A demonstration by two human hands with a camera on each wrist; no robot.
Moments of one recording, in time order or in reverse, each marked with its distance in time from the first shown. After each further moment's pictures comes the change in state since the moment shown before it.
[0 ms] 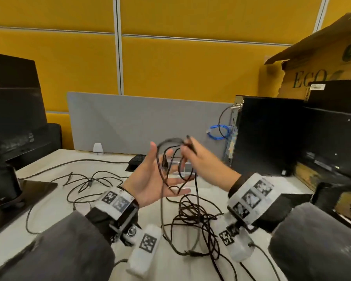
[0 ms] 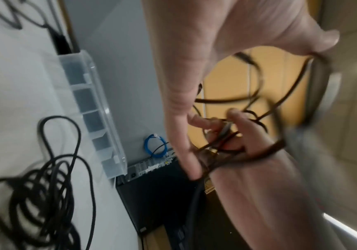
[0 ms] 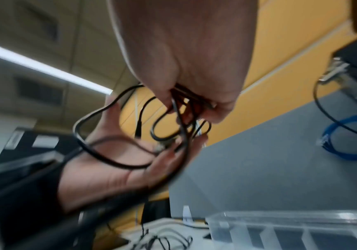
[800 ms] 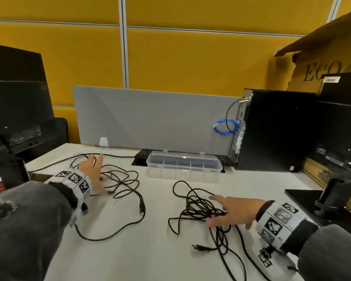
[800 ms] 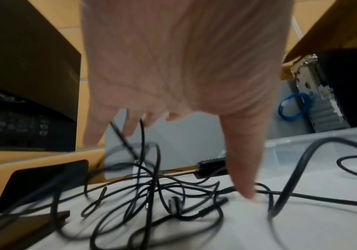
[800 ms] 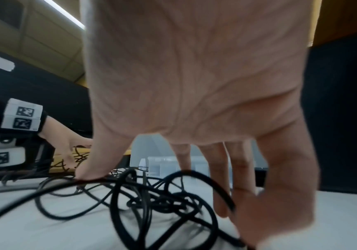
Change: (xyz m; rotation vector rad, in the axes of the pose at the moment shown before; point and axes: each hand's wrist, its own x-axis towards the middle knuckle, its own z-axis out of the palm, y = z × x) left_hand -0.059 0.064 -0.142 1.987 0.937 -0.754; right_hand -0.055 0.085 -0.006 -0.565 -0.751 0.570
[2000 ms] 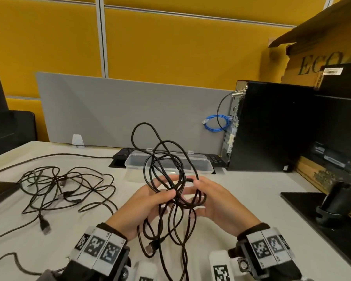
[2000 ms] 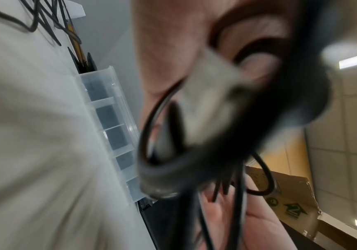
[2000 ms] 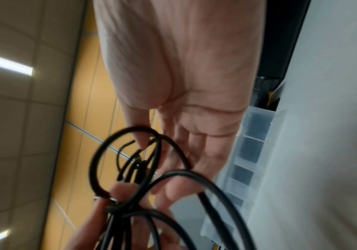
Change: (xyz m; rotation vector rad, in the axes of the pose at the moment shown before) left_hand -0.078 0.150 0.037 -1.632 -0.467 0.619; right_hand 0.045 -0.002 0.005 1.322 0.242 -0.481
